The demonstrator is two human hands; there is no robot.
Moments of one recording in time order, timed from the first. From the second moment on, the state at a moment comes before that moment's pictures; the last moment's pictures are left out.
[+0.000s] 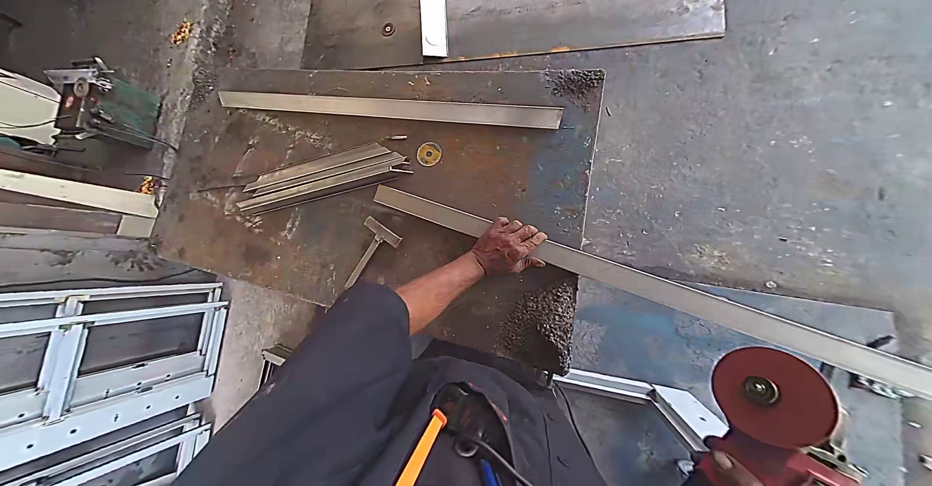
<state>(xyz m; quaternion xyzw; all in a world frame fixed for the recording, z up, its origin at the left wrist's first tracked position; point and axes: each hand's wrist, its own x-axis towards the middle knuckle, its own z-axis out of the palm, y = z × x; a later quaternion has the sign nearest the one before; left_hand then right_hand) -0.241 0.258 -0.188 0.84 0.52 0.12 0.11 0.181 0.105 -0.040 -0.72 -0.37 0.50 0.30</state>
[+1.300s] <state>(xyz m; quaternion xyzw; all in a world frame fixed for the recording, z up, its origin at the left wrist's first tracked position) -0.264 0.239 -0.197 0.80 0.58 0.15 0.00 0.220 0.250 -0.089 -0.59 -0.67 0.45 -0.03</state>
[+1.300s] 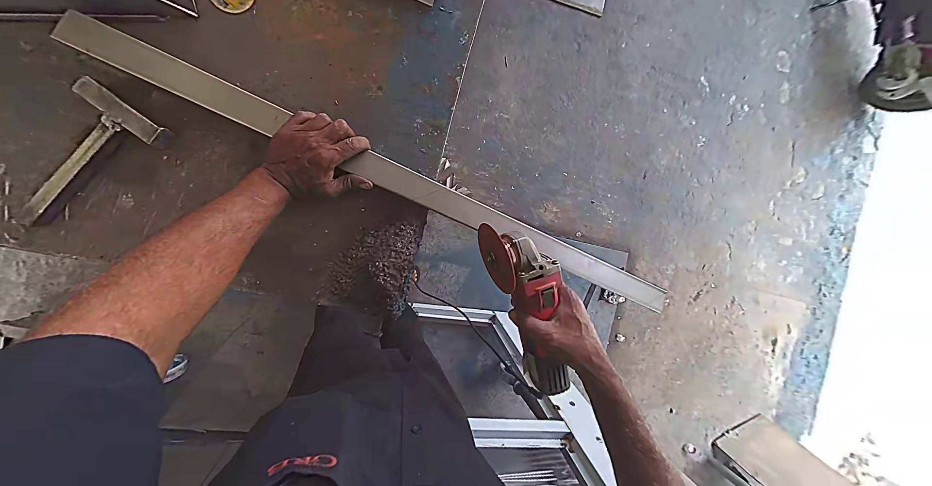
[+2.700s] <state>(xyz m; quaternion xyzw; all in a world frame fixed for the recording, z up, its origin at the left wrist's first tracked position) -0.264 0.241 -0.198 0.79 0.59 0.15 0.01 0.202 0.272 -0.095 -0.59 -0.69 0.40 -0.08</state>
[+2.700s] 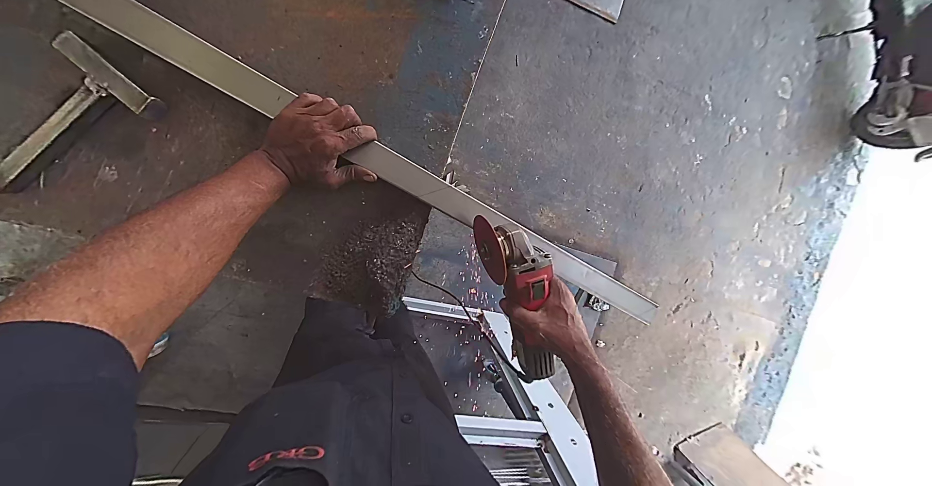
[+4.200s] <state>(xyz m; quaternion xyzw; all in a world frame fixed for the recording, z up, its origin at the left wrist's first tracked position) -0.265 0.240 -0.197 0.80 0.59 0.15 0.03 0.194 0.283 -0.098 -0.58 -0.72 0.37 -0.09</state>
